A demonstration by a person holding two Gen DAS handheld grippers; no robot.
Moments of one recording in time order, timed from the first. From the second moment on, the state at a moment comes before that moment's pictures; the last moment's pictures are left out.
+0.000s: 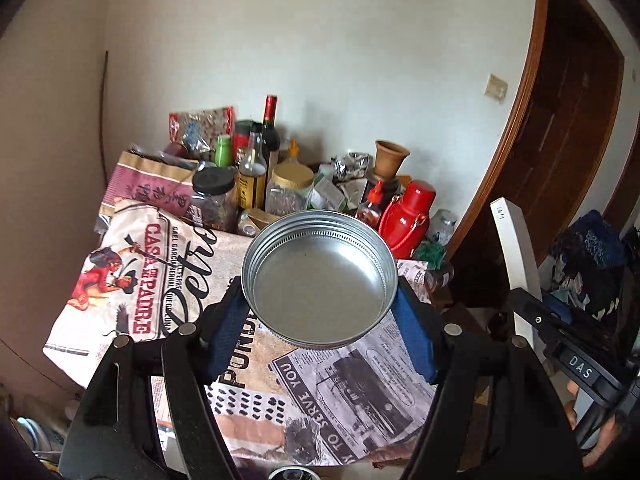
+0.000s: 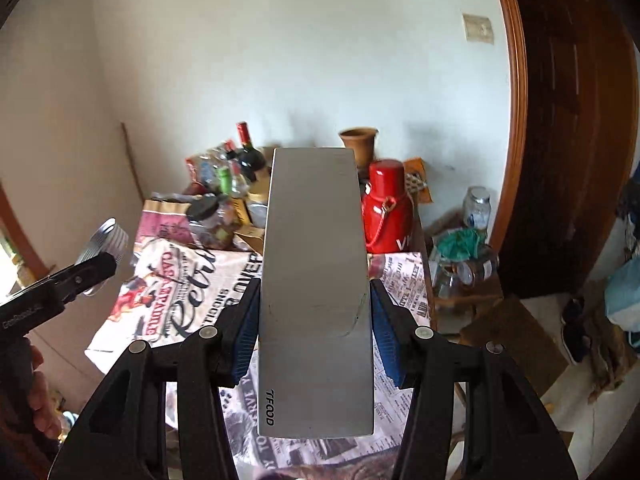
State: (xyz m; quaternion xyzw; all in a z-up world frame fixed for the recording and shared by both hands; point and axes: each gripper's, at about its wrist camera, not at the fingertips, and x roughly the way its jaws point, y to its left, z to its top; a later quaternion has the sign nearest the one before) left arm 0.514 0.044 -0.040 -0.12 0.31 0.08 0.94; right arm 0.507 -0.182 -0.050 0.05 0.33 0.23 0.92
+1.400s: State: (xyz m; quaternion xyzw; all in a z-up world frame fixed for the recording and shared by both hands) left arm 0.229 0.049 -0.107 -0.08 0.40 -0.02 0.91; right arm 0.239 -0.165 -0.109 0.09 0.42 0.13 0.90
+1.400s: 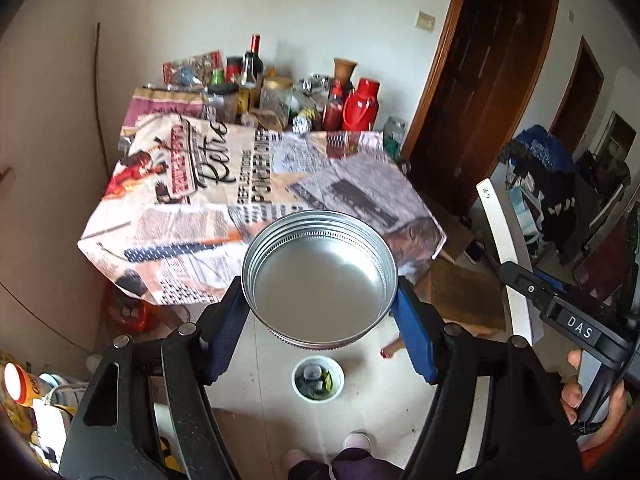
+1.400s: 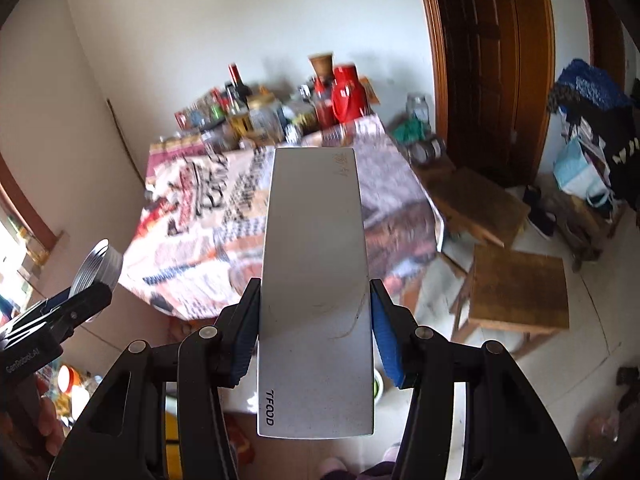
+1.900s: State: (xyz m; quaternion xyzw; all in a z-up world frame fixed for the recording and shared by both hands) left arm 0.277 0.006 -0.302 -0.13 0.53 0.00 0.84; right arm 0.261 -0.180 -0.273 0.05 0.54 0.16 0.82
